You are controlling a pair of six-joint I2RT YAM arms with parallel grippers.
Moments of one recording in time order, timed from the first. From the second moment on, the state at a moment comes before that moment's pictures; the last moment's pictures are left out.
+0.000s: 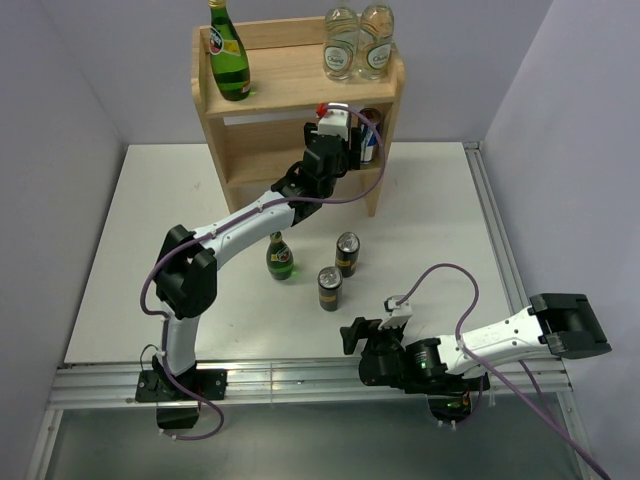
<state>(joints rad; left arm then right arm) -0.79 1.99 1.75 0.15 -0.53 -0.17 1.65 0.97 0.19 -0.22 1.04 1.37</state>
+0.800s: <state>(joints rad) -0.85 1.79 1.46 0.09 -0.55 -0.23 1.65 1.01 0.19 -0.21 1.04 1.39</state>
